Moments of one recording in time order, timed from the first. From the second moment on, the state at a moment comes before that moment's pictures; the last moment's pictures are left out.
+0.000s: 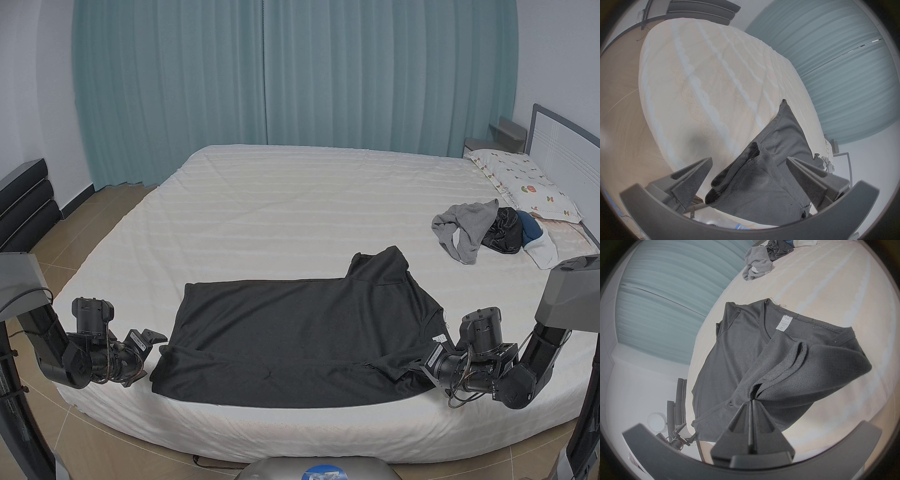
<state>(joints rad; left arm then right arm) 0.07 2.09 -0.47 -0.82 -0.21 -0.90 0.38 2.13 -0.43 -1.00 0.09 1.05</state>
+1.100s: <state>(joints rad) 0.07 2.09 -0.47 -0.82 -0.21 -0.90 0.21 1.93 -0.34 -1.01 0.18 1.02</state>
